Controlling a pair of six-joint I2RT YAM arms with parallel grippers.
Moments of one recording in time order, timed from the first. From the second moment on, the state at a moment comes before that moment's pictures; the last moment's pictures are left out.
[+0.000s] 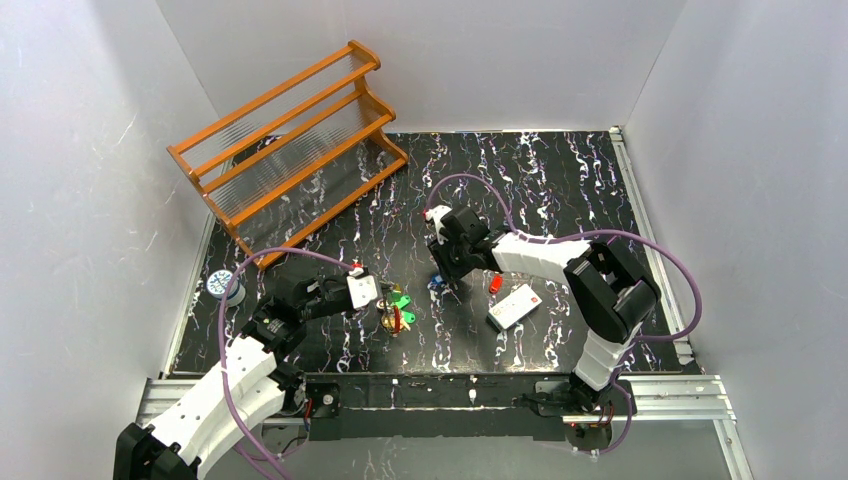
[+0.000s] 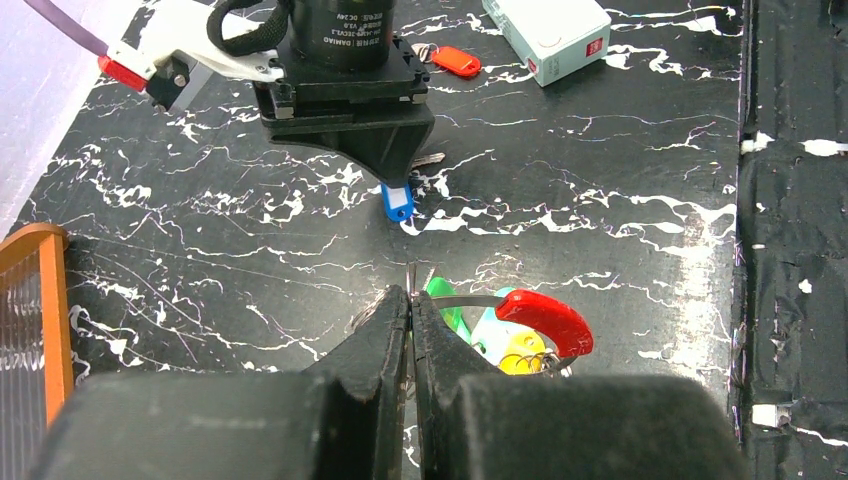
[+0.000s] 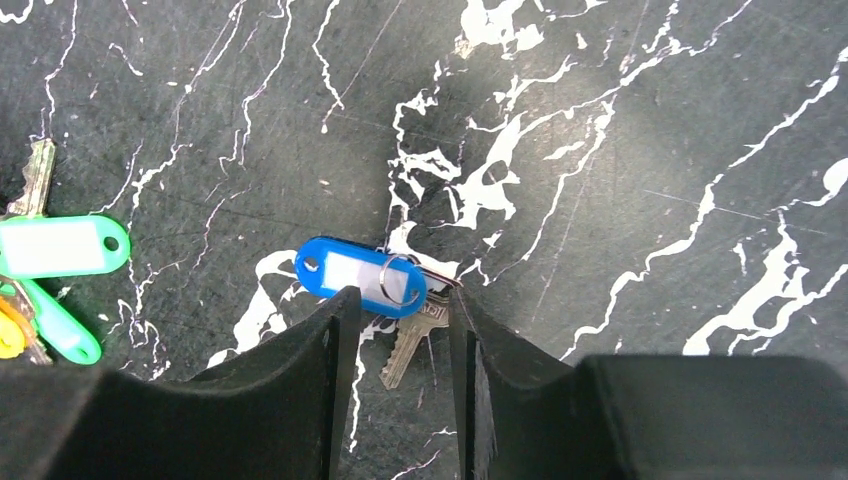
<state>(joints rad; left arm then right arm) -0.52 0.67 0.40 -0.08 0.66 0.56 0.77 1.76 1.04 -0.24 -0.08 0.10</state>
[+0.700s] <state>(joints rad) -0.52 0.69 0.40 -0.07 0.68 0.56 0.77 1.76 1.06 -0.24 -0.02 0.07</state>
